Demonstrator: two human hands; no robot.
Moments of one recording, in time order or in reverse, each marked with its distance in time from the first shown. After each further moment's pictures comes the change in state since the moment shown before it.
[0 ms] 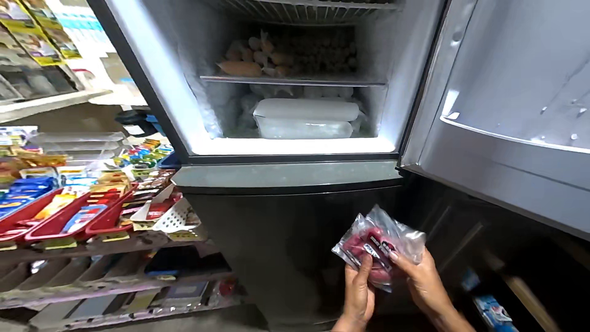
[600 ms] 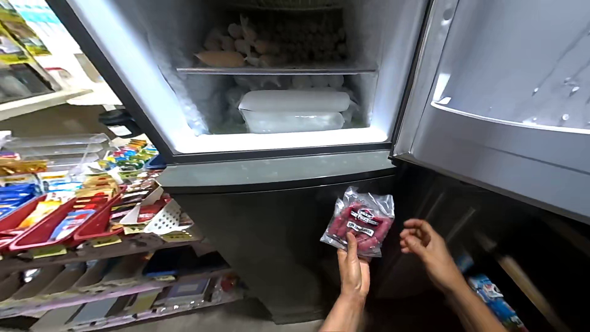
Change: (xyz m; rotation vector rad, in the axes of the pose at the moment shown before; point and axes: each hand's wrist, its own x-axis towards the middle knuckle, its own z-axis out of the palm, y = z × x) left_hand 0.017 0.008 0.017 -0.079 0.104 0.041; right_hand 0.017 -0.016 -0.042 -0.407 -0.101 0.011
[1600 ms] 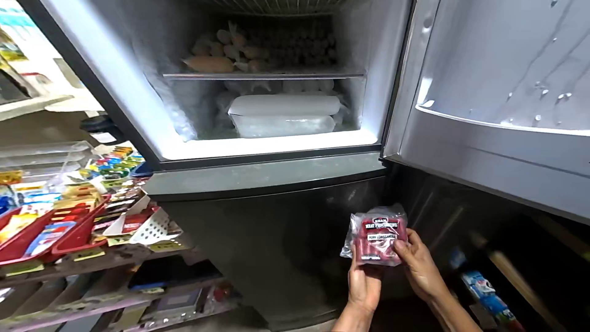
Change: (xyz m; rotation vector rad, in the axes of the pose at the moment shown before) left_hand -0.007 -0.038 -0.022 -0.165 -0.083 -0.296; right_hand -0.014 0.028 0.013 0.396 0.073 0.059
